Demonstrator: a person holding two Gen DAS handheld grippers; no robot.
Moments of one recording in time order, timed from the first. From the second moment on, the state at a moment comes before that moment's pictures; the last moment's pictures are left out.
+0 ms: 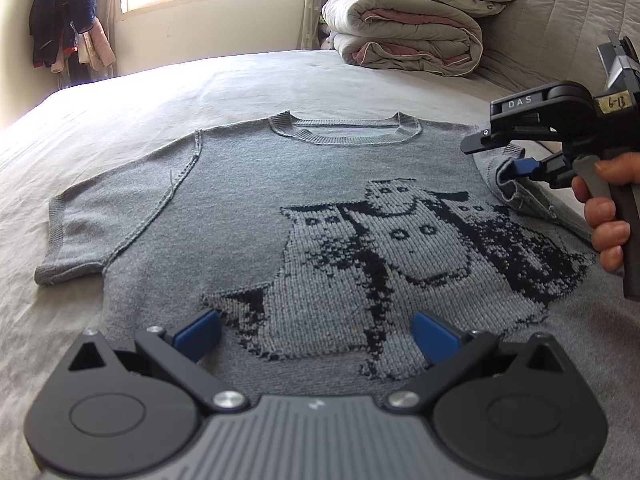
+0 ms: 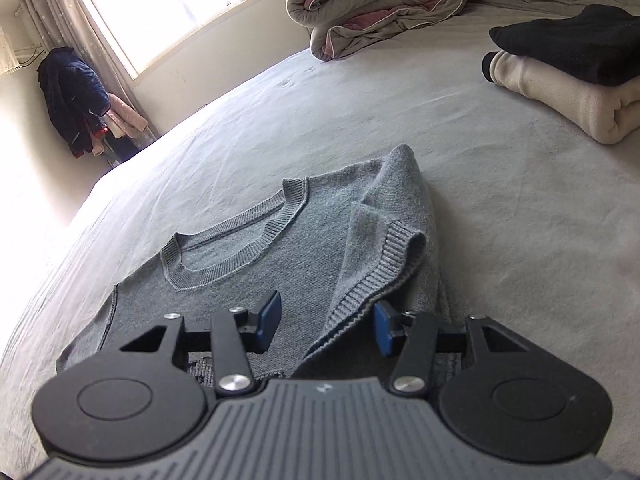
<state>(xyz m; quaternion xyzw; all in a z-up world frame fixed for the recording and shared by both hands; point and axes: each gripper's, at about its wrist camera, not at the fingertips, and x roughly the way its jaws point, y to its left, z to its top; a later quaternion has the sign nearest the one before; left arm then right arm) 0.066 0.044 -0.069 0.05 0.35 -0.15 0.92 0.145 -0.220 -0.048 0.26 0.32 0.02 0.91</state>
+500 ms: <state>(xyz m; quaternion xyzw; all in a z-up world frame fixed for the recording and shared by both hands) 0.067 0.044 -0.065 0.04 0.35 -0.14 0.93 0.073 -0.253 -0.017 0.20 0.32 0.05 0.92</state>
